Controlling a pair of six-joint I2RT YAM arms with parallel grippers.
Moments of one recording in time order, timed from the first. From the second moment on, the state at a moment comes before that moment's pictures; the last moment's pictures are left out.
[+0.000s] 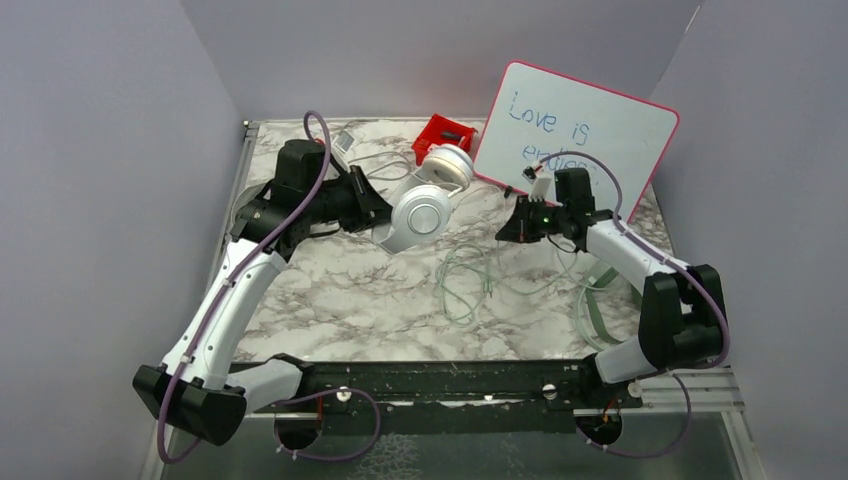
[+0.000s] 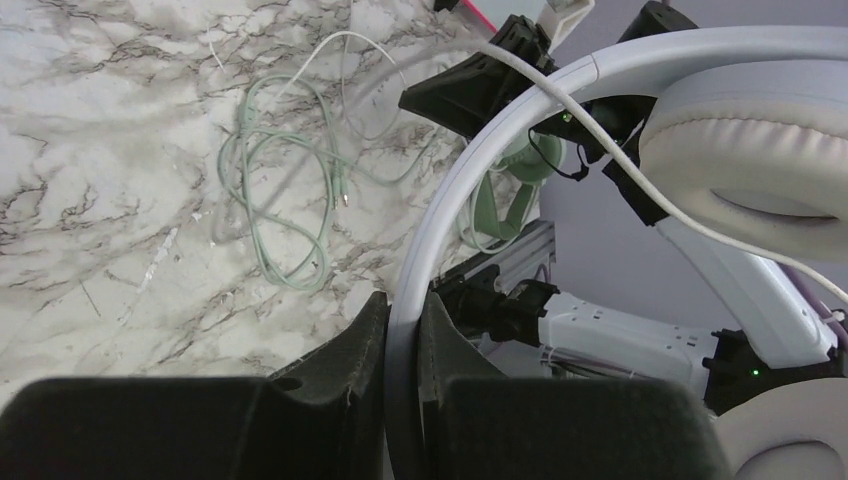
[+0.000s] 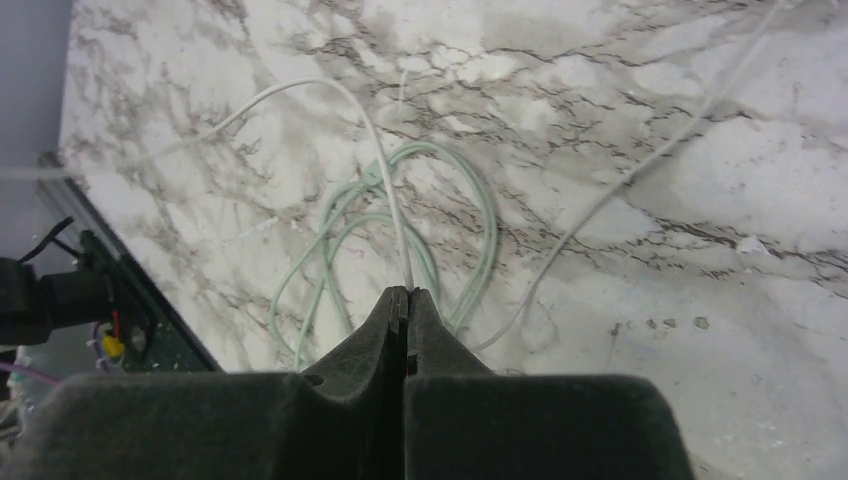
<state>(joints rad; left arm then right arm) -0.36 1.14 1.29 -0.72 0.50 -0.78 0.20 1.48 0.91 -0.21 -0.66 0.19</state>
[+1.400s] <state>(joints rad) -0.36 1.22 1.47 -0.81 0.73 -0.62 0.37 1.69 0.79 0.85 -1.13 0.11</state>
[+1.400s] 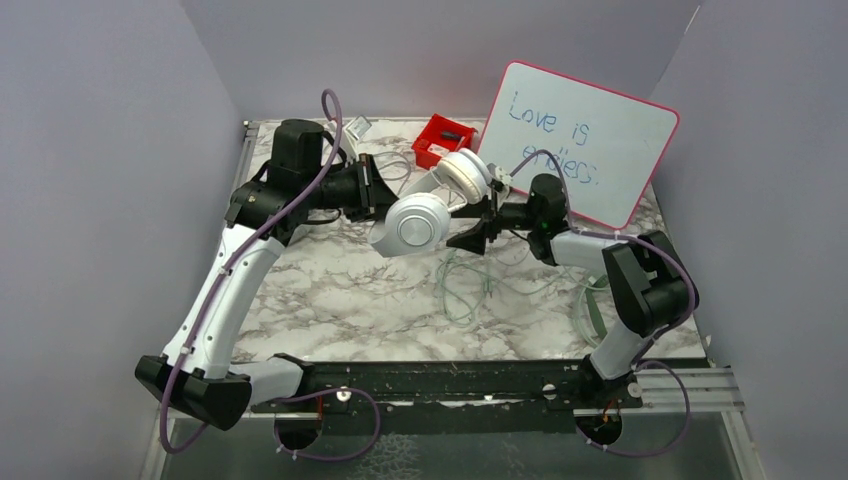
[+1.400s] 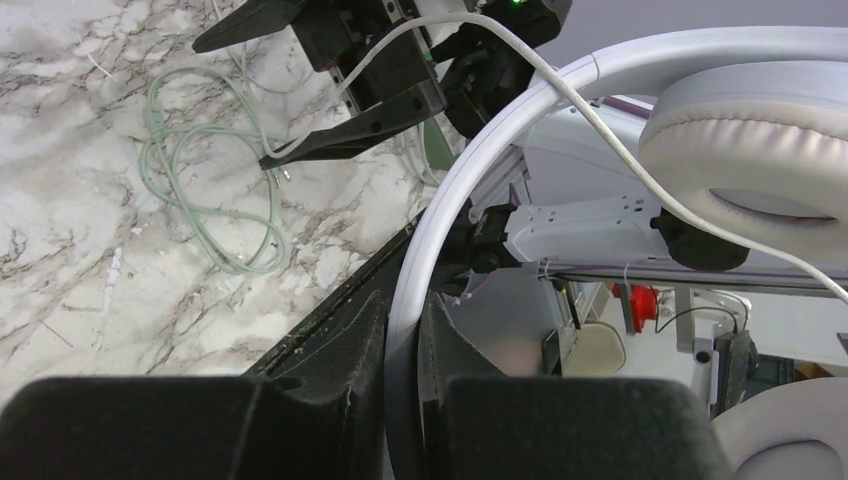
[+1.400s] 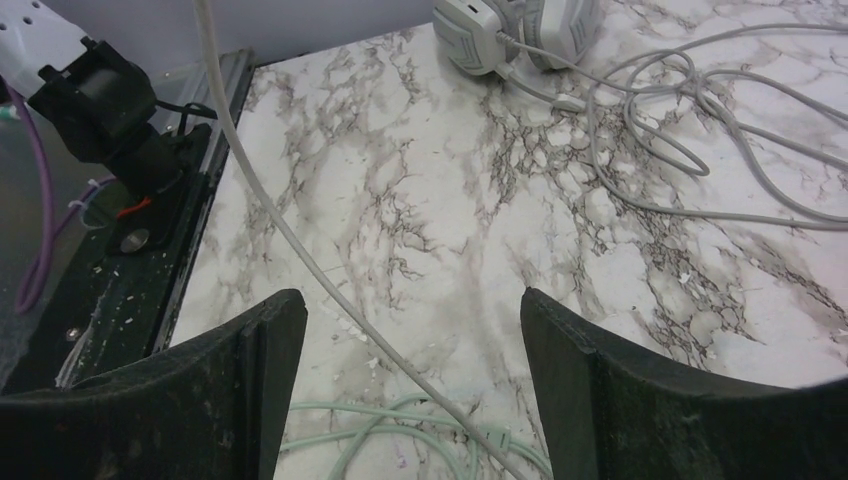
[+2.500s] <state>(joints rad) -0.39 1.21 1.44 -0.55 0.54 -0.53 0.34 1.74 0.84 0.73 -0.83 0.30</state>
